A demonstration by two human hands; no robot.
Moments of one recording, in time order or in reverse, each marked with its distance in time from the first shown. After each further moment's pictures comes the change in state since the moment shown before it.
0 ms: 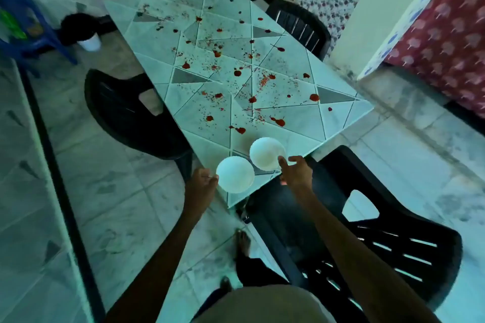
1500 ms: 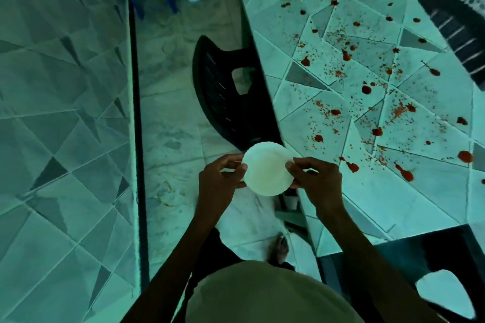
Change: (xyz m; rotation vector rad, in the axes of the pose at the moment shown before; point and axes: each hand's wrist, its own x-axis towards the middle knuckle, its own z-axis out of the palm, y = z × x) left_hand 0.055 0.011 -0.200 -0.384 0.266 -0.047; right_hand -0.092 -0.201 0.176 0.120 -0.425 -0.270
